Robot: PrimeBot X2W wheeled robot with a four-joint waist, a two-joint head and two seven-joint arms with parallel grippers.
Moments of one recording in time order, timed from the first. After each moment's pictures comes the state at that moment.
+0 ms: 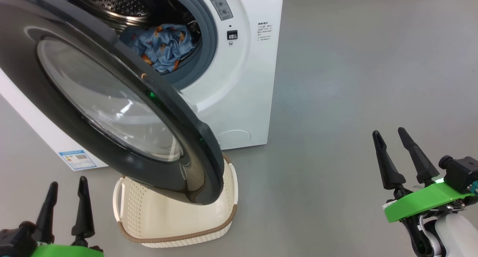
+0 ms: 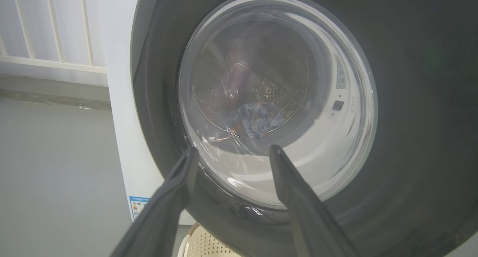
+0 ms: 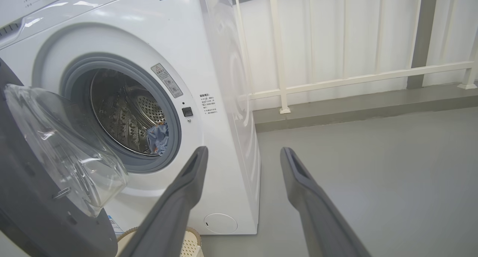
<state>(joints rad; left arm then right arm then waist) -0.08 0.21 0.02 0.25 -0.46 -0.12 -0.25 -0.20 -0.29 0.19 0.25 0.56 0.13 -0.25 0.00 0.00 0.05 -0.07</state>
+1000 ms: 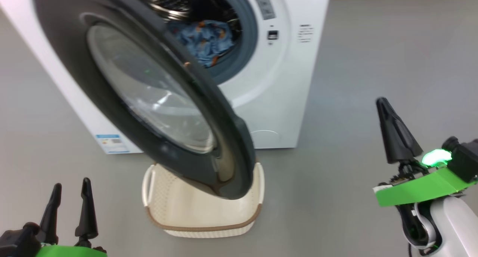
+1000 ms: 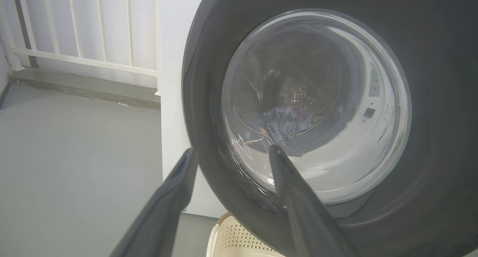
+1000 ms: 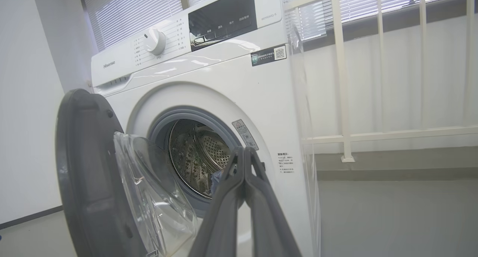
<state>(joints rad) -0.08 0.19 0.03 0.26 -0.46 -0.13 -0.25 -0.23 -0.26 0.20 0.05 0.55 0.13 -0.25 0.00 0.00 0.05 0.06</state>
